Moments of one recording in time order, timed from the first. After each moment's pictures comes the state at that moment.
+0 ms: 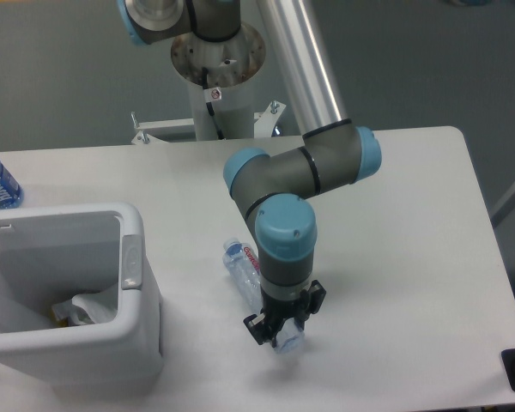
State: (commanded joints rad) arm 2.40 -2.10 -1.40 -0.87 1.51 -0.15
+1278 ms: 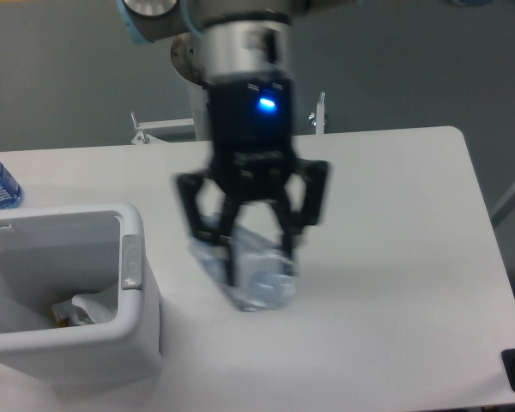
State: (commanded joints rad) arm 2.21 -1.84 -1.21 -0.63 1.36 -0.14
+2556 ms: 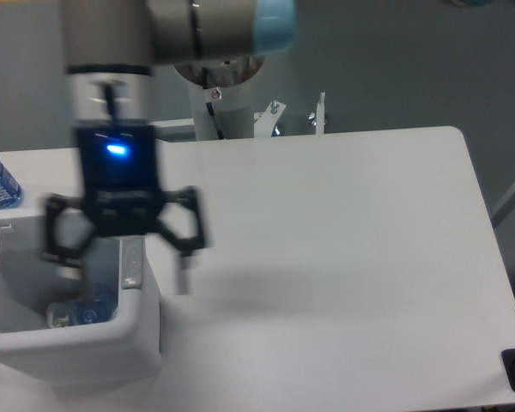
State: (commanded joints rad) arm 2.27 -1.88 -1.31 -0.70 1.60 0.13
